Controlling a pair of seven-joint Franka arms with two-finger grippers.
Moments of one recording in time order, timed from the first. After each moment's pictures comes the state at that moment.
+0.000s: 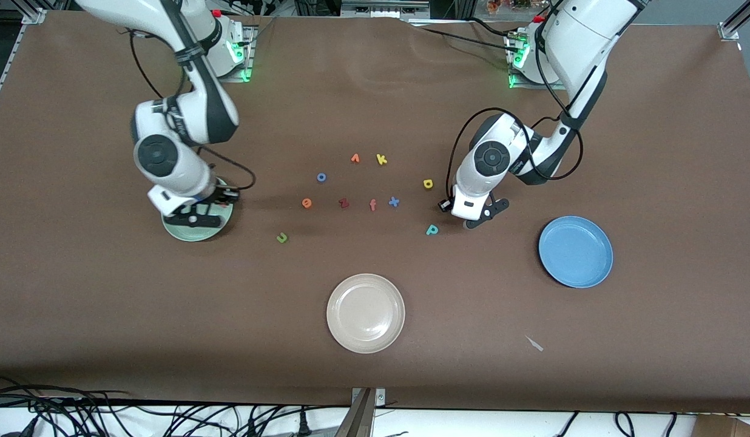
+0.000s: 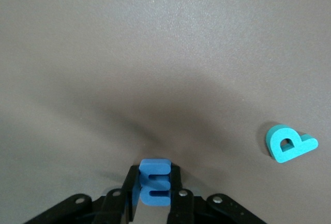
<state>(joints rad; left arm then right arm) -0.20 0.54 -0.32 -2.06 0.13 2.50 -1.16 0.41 0.29 -0.22 -2.10 -0.03 2.22 0.23</state>
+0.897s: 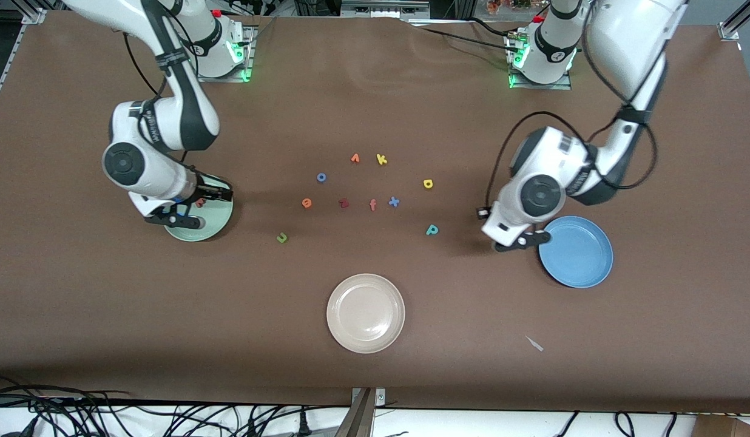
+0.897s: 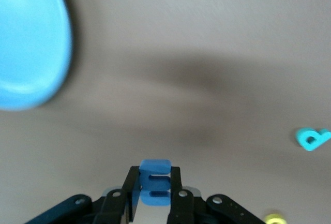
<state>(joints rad) -0.04 0.50 -0.31 -1.75 0.14 1.95 -0.57 0.49 0.30 -0.25 -2.06 0.10 2.16 0.37</state>
